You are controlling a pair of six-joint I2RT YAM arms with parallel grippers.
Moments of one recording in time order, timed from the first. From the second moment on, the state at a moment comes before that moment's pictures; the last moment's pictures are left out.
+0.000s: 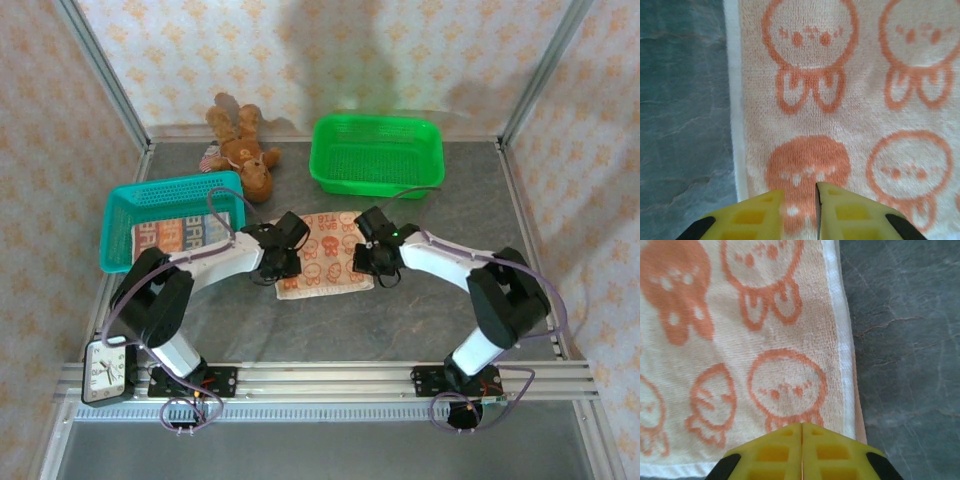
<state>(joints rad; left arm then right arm) -0.61 1.66 1.01 -0.66 -0.08 -0.83 0.61 1.62 0.96 -0.55 -0.07 0.70</state>
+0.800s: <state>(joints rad) -0.75 1.57 0.82 -0.52 -0.02 -0.89 0.71 1.35 0.60 -0.46 -0.06 0.83</state>
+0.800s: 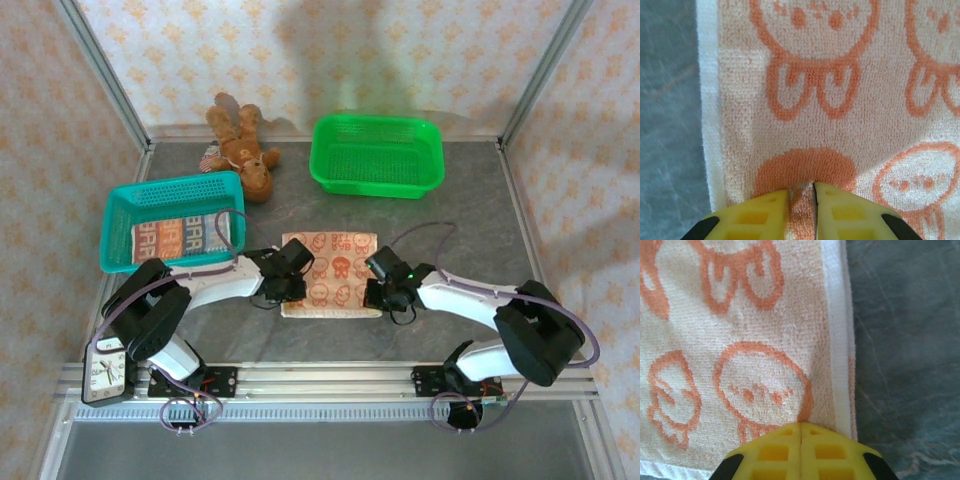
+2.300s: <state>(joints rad) -0.41 1.93 1.33 -0.69 -0.07 -0.62 0.41 1.90 1.25 -0.56 0.01 0.52</state>
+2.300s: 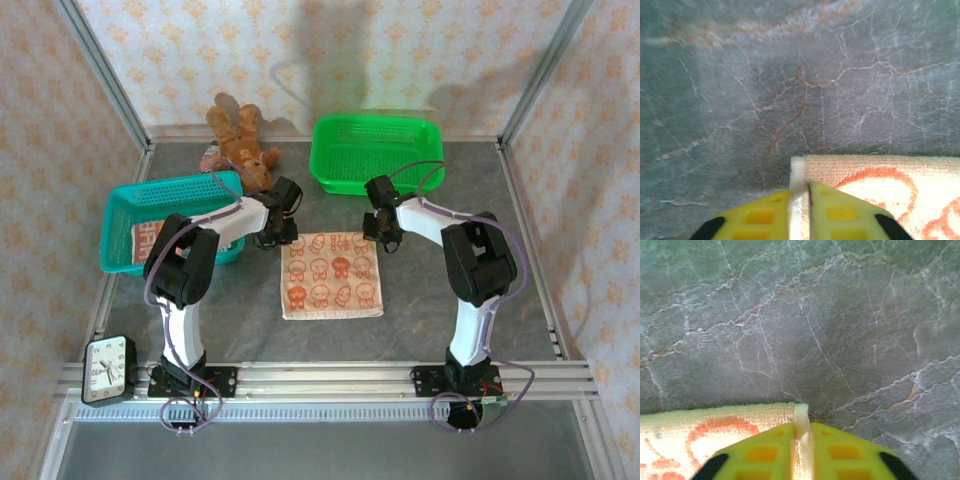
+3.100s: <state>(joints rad) -0.38 2.02 1.40 -0.68 -0.02 -0.55 0.35 1.96 1.29 -0.56 -0.11 0.52</state>
